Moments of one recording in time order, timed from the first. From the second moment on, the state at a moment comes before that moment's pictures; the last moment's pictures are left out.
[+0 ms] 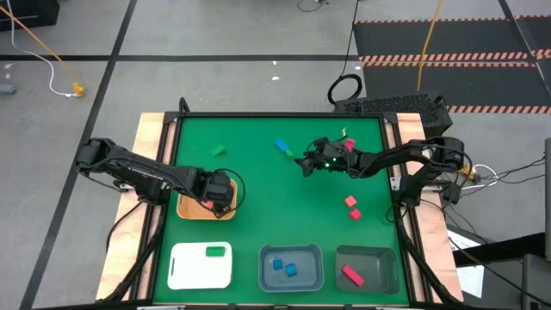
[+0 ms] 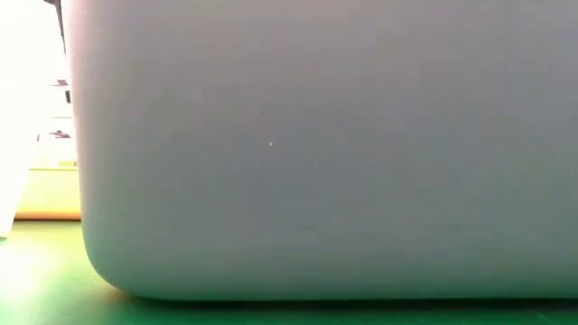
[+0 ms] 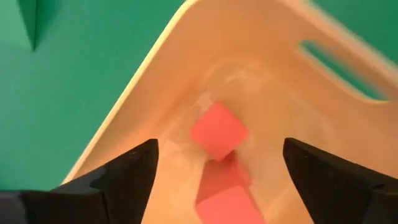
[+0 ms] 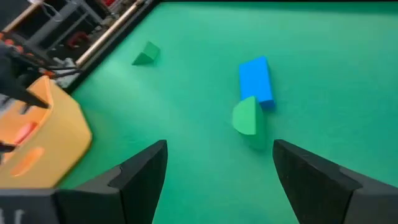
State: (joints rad) left arm -0.17 1.36 0.85 -0.92 -0.21 -0.79; right arm -0.29 1.58 0.52 0.59 0.12 0.66
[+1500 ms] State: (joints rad) left arm -0.11 1.36 0.98 -0.54 -0.22 -0.46; right arm -0.24 1.98 0.73 0.71 0.44 0.24
